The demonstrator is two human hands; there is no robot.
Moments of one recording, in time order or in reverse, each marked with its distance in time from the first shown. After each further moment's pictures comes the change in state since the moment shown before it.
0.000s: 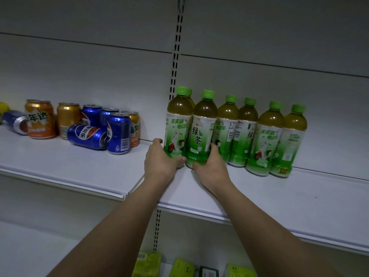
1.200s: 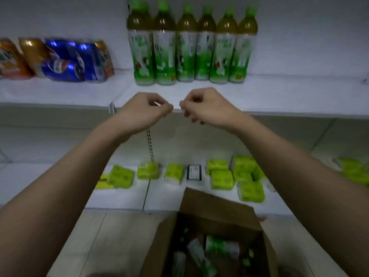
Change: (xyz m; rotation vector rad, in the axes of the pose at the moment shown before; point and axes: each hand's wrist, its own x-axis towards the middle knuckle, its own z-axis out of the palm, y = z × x) left_hand -0.173 0.041 -0.069 0.127 -0.495 0.125; right_hand -0.154 -0.034 -0.122 -0.130 -0.339 0.044
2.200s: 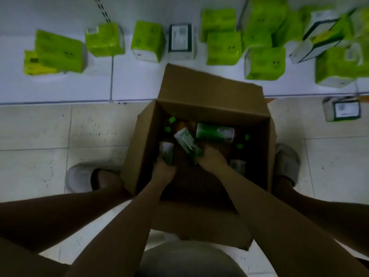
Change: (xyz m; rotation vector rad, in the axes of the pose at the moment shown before) left_hand -0.218 -0.313 0.351 -0.007 -0.559 -1.004; right_hand -0.255 0.409 0.299 0.021 -0.624 0.884
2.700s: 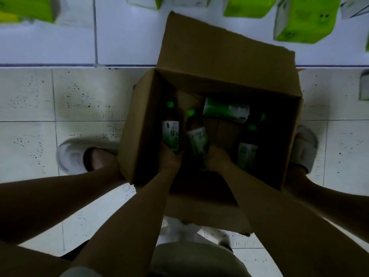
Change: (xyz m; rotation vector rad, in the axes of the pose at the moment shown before) left_hand 0.030 -0.015 0.036 -0.159 0.135 -0.124; right_hand 0.007 0.019 0.030 -0.188 -0.280 0.274
